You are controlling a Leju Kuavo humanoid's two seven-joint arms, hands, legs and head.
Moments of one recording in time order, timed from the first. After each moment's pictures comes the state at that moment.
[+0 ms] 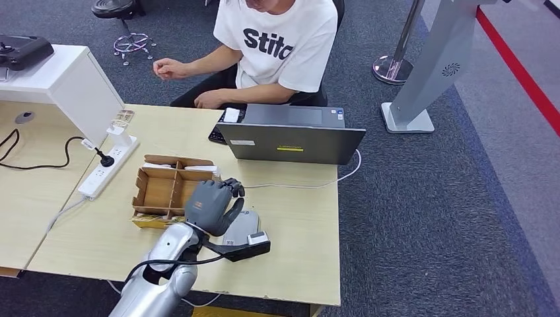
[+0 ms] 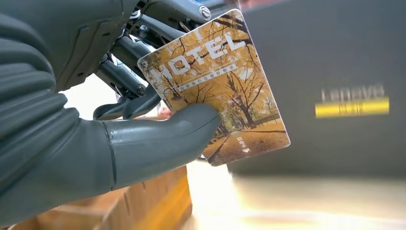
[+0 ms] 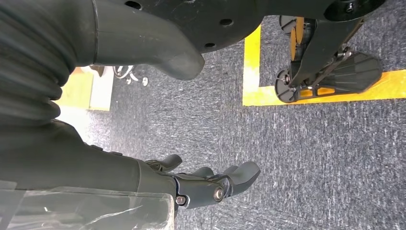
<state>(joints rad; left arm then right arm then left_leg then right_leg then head) -0.23 -0.05 -0.41 -1.32 -1.28 0.29 -0.08 -0.03 0.19 -0.54 -0.20 0.62 -0.15 0.12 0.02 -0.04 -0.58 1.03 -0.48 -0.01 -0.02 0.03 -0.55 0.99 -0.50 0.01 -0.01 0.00</state>
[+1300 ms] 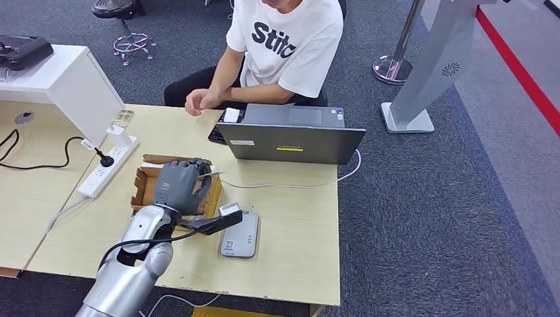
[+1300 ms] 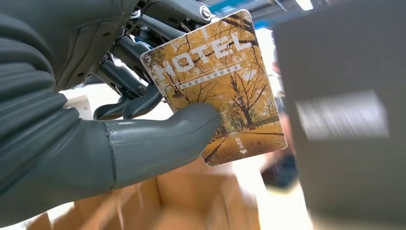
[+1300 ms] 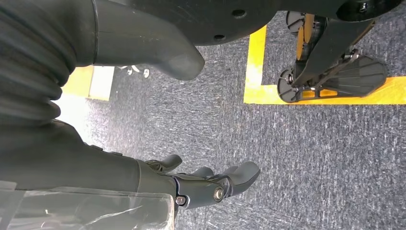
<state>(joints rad) -0.31 0.07 -0.34 -1.34 -1.20 0.31 0.02 -0.02 0.17 -0.56 -0.20 0.68 -0.09 0.09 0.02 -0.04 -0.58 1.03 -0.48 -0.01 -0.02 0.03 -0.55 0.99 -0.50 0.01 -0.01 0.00</state>
